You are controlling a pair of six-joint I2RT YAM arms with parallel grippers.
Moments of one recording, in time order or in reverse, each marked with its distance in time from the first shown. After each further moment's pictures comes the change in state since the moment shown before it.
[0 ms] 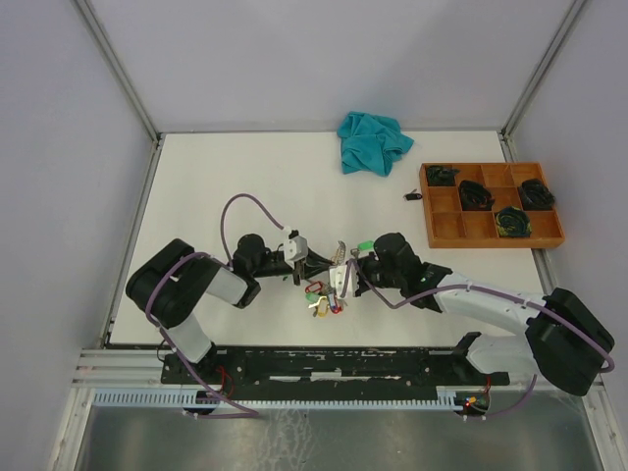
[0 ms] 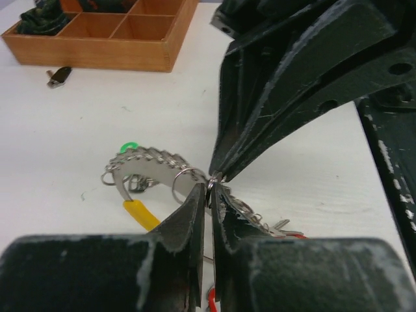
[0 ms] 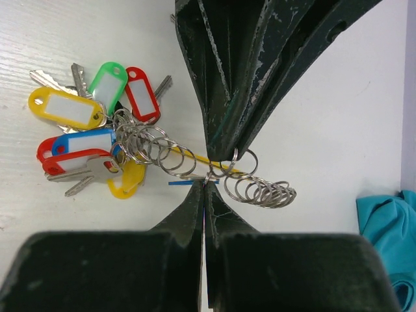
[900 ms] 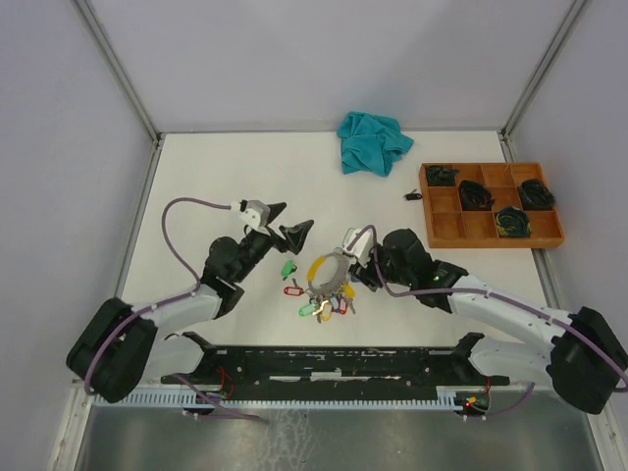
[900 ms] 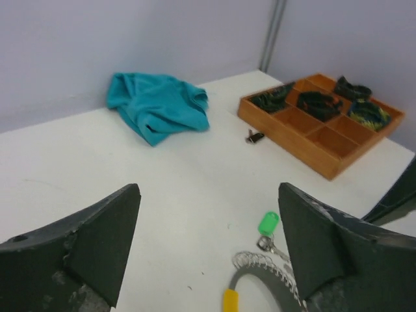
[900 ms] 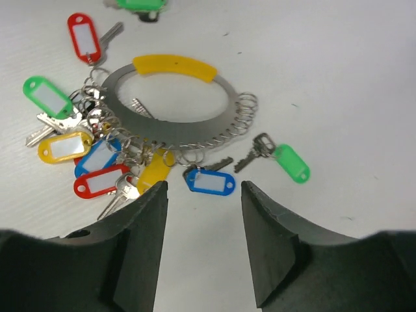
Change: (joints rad) left arm 0.000 -0.408 -0.032 -0.198 -0.735 -0.177; right arm -0.028 -0.080 0.014 -0.125 0.180 0.555
